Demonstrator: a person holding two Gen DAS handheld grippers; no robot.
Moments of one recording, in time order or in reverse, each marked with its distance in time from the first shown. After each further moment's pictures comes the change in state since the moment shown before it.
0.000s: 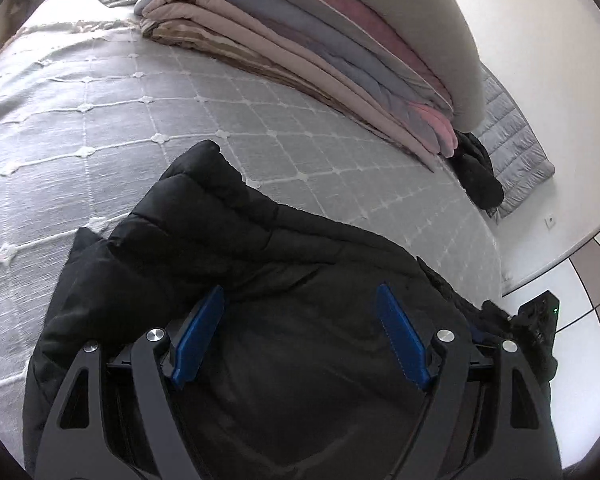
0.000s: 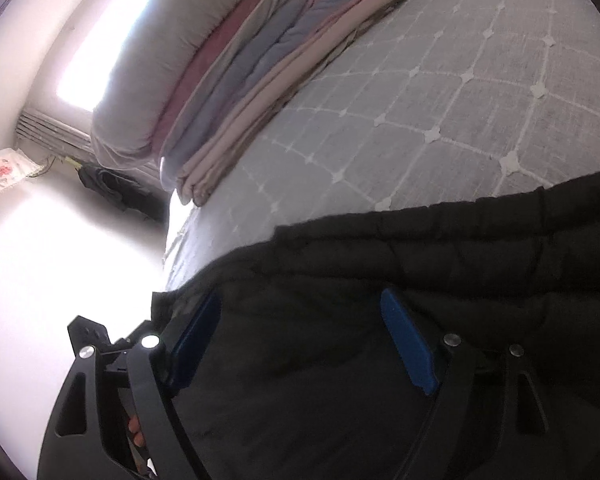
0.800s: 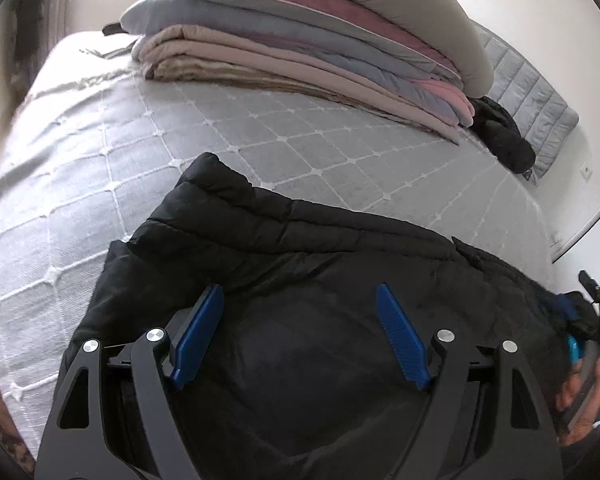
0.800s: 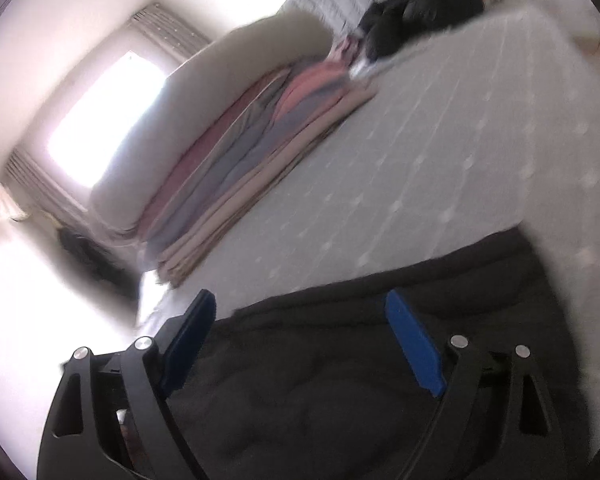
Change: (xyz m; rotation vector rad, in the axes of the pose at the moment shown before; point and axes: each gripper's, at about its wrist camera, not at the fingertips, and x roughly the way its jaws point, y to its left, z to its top) left arm -0.012 -0.036 -0.020 0.197 -0.038 0.205; right arm -0.155 -0.031 -0.026 -0.010 -0.391 -0.172
